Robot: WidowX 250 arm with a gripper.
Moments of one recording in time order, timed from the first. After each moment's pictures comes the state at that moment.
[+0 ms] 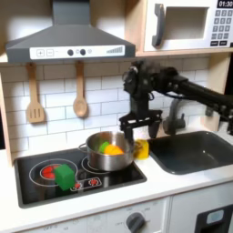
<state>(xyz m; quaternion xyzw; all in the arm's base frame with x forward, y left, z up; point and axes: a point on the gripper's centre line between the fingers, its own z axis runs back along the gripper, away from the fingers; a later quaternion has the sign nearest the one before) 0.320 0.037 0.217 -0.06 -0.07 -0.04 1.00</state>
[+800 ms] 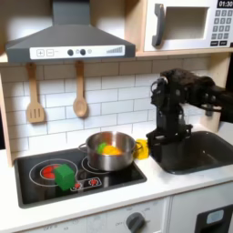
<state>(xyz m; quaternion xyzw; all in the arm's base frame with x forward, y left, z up) 0.241 0.019 0.211 -0.05 -0.03 -0.03 1.00</state>
